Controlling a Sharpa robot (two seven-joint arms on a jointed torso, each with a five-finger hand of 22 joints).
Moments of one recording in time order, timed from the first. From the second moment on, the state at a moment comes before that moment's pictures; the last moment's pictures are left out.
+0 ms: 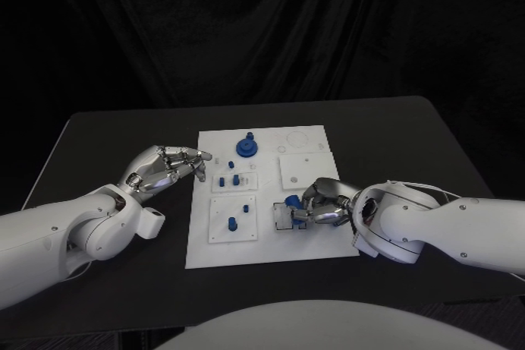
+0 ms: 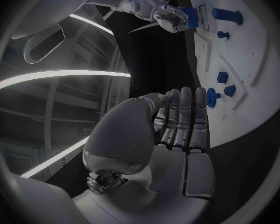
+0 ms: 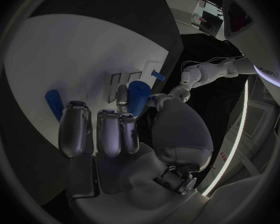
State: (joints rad) left arm 1.13 -0.98 -0.21 1.53 -0.29 -0.09 0.63; left_hand 1.45 0.03 0.41 0.09 0.61 0.85 0.20 0.21 0.14 0.67 0.15 0.80 0.62 0.65 0.12 1.02 0.51 0.17 0.57 0.22 0.75 1.02; right arm 1.16 -0.98 -0.25 1.87 -1.07 -0.35 -0.38; right_hand 1.00 -0.12 0.22 0.35 1.02 0.89 0.04 0.72 0.65 1.47 -0.06 1.57 1.31 1.47 -0.12 1.47 1.31 0.06 1.47 -0.01 1.35 1.31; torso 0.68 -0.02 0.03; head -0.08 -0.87
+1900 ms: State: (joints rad) left arm 1.12 -0.97 -0.21 1.52 -0.29 -0.08 0.61; left_hand 1.45 0.03 0.41 0.10 0.61 0.85 0.21 0.21 0.14 0.67 0.15 0.80 0.61 0.64 0.12 1.02 0.50 0.17 0.57 0.22 0.74 1.02; right arm 1.16 -0.96 -0.25 1.85 -1.08 -0.35 -0.34; right_hand 0.86 0.03 0.05 0.29 0.36 0.85 0.03 0.66 0.61 1.47 -0.04 1.57 1.31 1.46 -0.11 1.45 1.31 0.06 1.47 0.00 1.33 1.31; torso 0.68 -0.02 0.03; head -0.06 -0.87
